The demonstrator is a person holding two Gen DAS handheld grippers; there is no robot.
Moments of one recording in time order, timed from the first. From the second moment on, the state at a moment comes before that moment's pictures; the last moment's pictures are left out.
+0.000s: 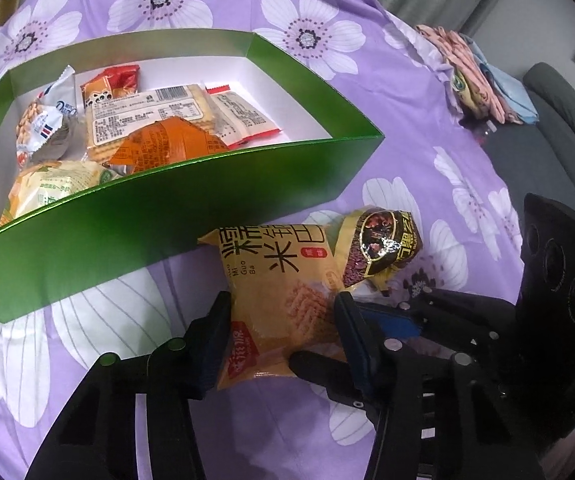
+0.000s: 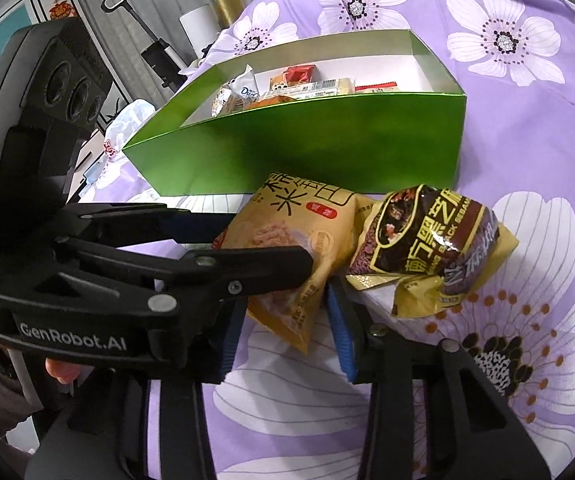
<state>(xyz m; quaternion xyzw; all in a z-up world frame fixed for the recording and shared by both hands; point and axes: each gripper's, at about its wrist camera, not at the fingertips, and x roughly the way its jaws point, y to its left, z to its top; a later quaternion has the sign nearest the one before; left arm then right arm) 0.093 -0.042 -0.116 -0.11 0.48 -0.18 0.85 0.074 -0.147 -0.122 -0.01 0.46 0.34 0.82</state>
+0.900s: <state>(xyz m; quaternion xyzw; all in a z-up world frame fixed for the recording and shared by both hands) 0.040 -0.049 -0.060 -0.08 0.43 -0.17 0.88 0.032 -0.148 -0.077 -0.02 0.40 0.35 0.85</state>
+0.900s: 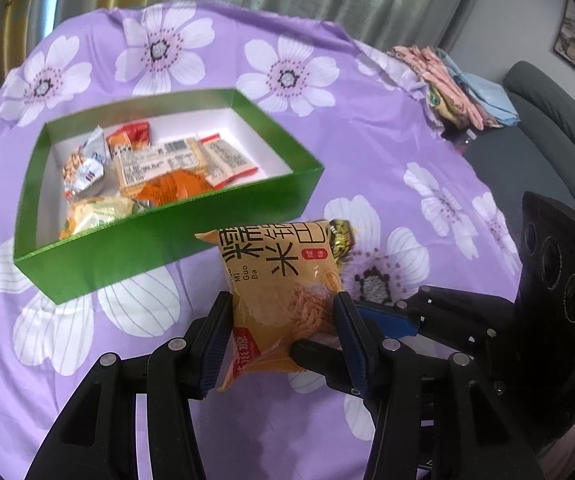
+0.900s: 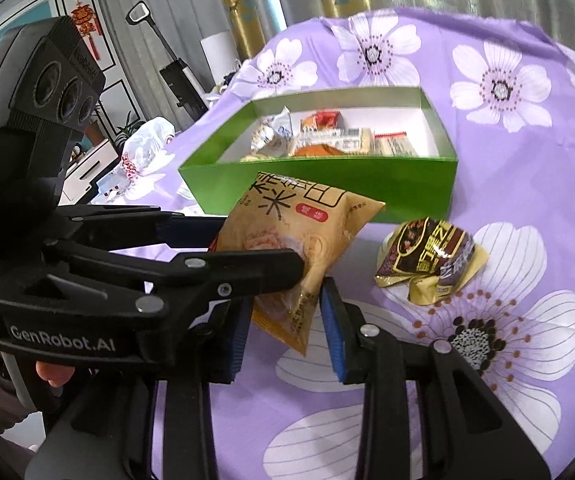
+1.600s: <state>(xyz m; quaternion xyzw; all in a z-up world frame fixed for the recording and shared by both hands) 0.018 -0.049 -0.006 -0.07 0.36 -0.17 0.91 0.012 -0.149 -0.022 -0.04 0.33 0.35 0.88</state>
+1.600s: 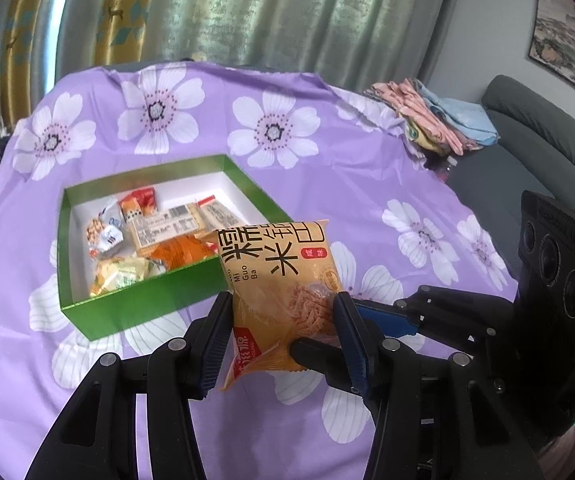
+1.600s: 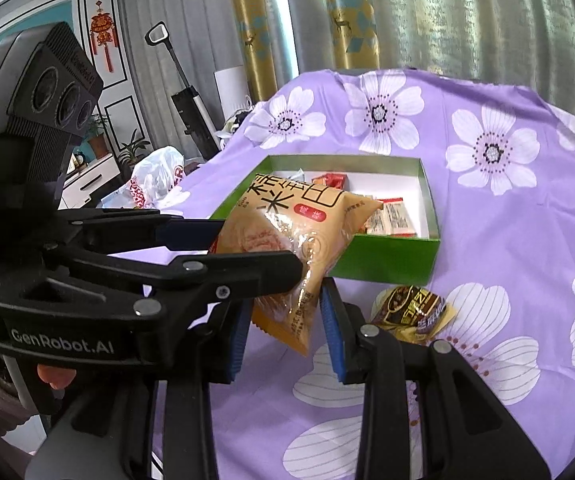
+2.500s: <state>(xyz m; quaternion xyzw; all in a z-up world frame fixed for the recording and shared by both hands) 0.036 -0.034 0.010 -0.07 0.34 -0.17 0.92 0.029 -0.132 -0.005 -0.05 0.30 0.35 0.88</state>
